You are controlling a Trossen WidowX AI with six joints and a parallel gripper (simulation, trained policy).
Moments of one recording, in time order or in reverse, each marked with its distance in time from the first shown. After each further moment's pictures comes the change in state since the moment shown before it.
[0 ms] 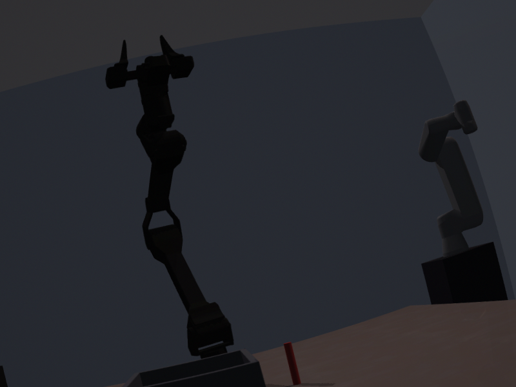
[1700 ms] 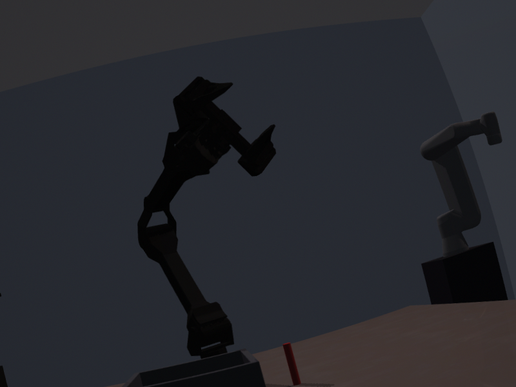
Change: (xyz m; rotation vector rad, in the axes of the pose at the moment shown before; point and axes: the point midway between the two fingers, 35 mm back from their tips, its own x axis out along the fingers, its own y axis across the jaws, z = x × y) arm -0.251 -0.067 0.248 -0.577 -1.307 -0.842
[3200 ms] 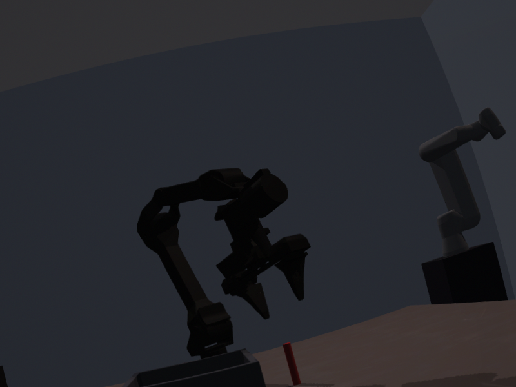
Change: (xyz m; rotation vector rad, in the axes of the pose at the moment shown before) arm -0.106 -0.255 0.137 -0.694 -0.261 -1.344
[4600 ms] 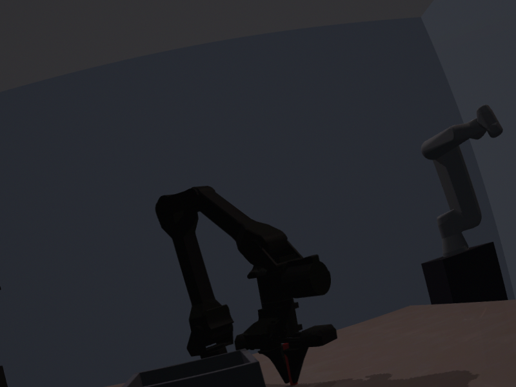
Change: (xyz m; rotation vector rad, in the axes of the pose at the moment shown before) arm 0.129 -0.051 -0.002 -0.146 -0.031 -0.315
